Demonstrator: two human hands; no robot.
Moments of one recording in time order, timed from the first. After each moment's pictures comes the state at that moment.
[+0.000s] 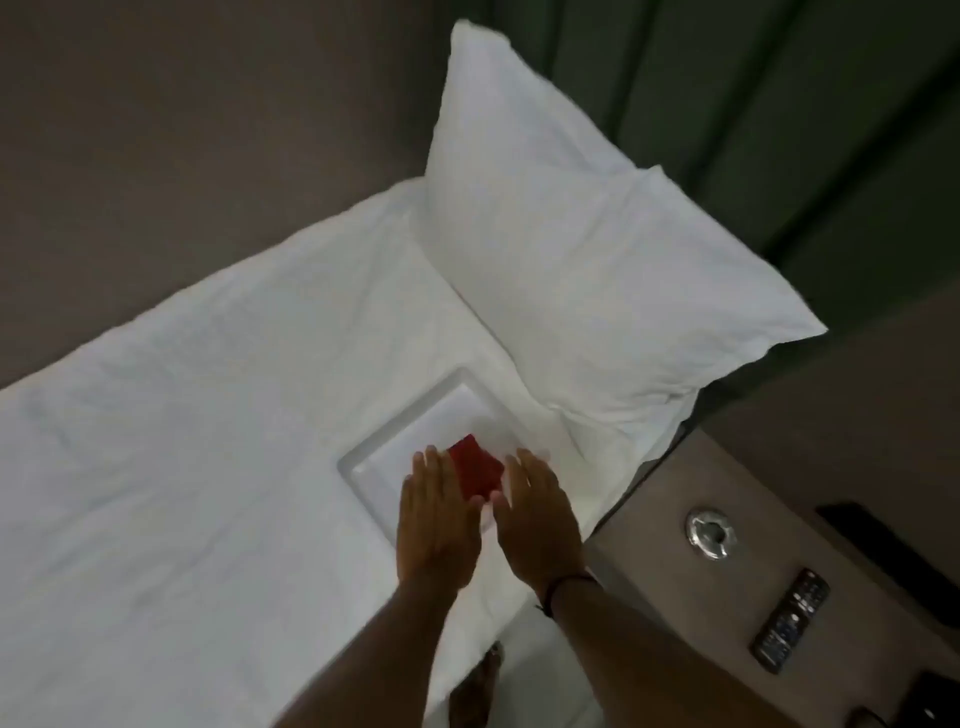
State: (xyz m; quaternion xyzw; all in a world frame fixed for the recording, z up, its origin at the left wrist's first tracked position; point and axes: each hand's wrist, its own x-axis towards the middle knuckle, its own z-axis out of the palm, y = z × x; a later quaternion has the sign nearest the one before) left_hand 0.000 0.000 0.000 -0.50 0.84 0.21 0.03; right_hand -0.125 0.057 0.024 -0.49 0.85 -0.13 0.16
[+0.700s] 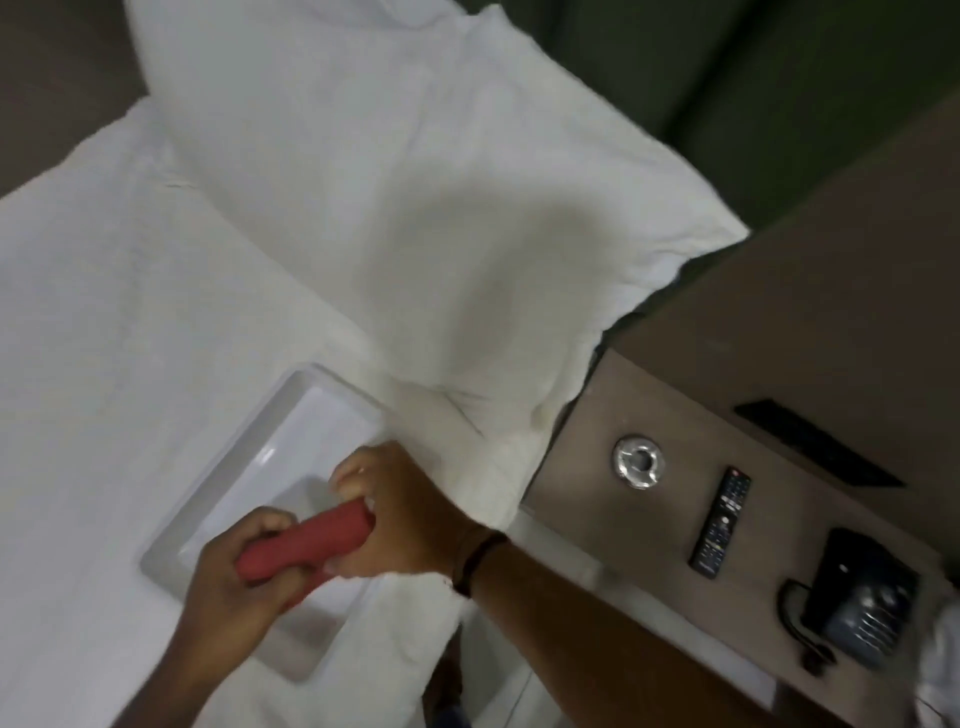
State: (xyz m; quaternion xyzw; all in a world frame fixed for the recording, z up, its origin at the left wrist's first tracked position) left_hand 0.004 -0.092 -0.002 -0.50 0.64 0.58 -0.07; right_hand -0.196 -0.007 0.001 -0.48 0.70 -0.30 0.44
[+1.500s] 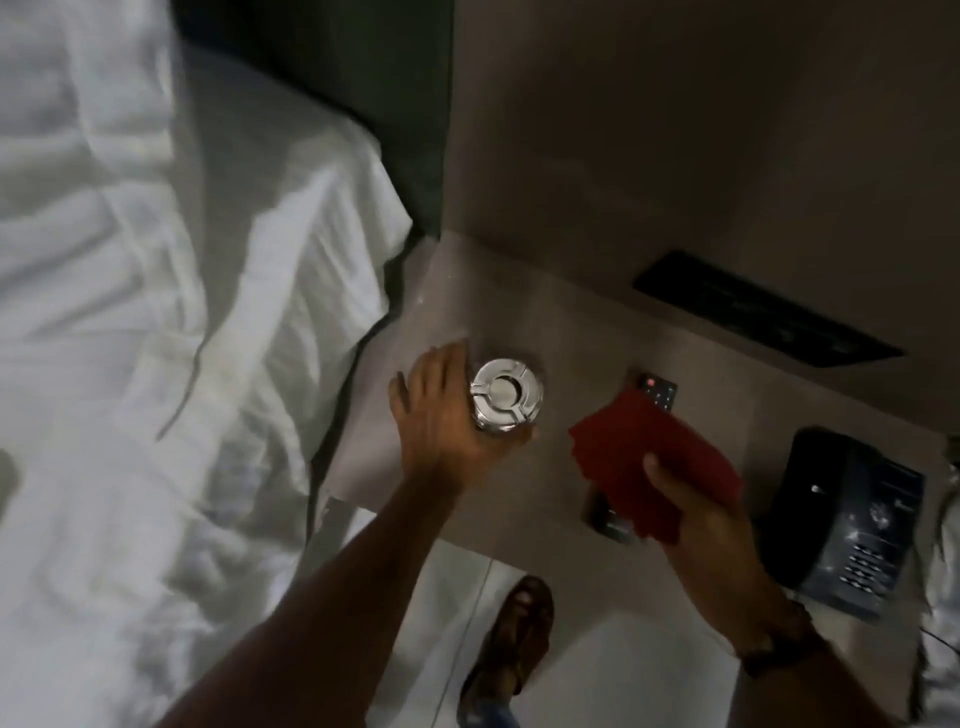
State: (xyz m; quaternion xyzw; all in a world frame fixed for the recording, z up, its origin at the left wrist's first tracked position) left_hand -0.381 0.189 -0.304 -0.30 0.91 0.28 -0.02; right_hand -0.440 0.418 -0.190 0.20 0.70 -0.61 0.30
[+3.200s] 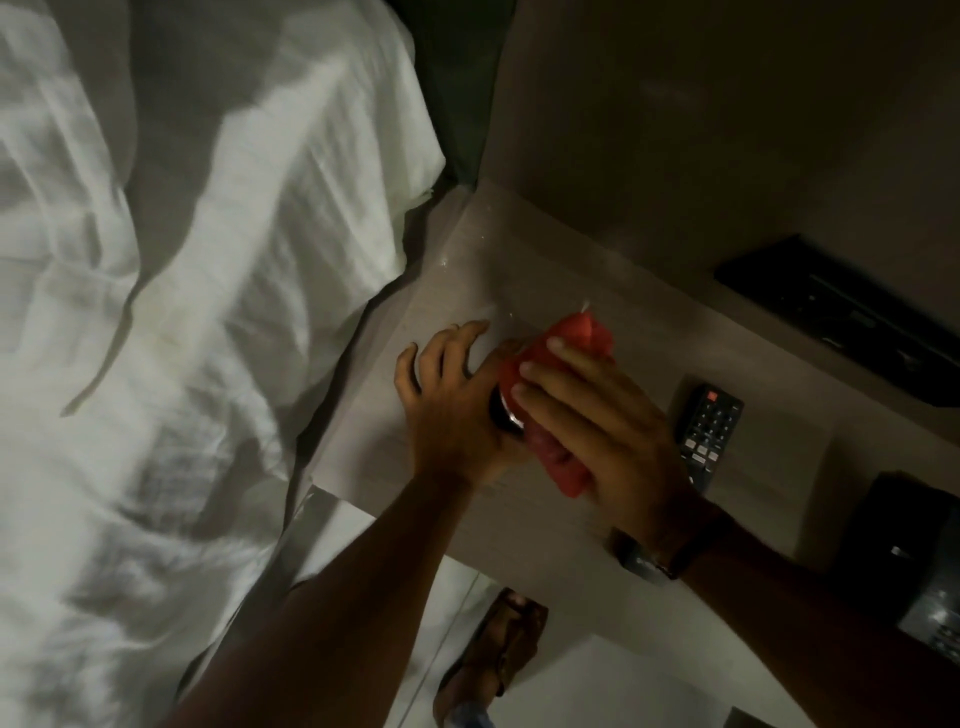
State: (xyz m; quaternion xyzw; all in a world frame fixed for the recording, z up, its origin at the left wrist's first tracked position) left_hand -0.391 0.192 -0.380 -0.30 0.93 0.17 -0.10; right_hand -0.493 0.342 -0.292 -0.58 0.78 -0.24 0.03
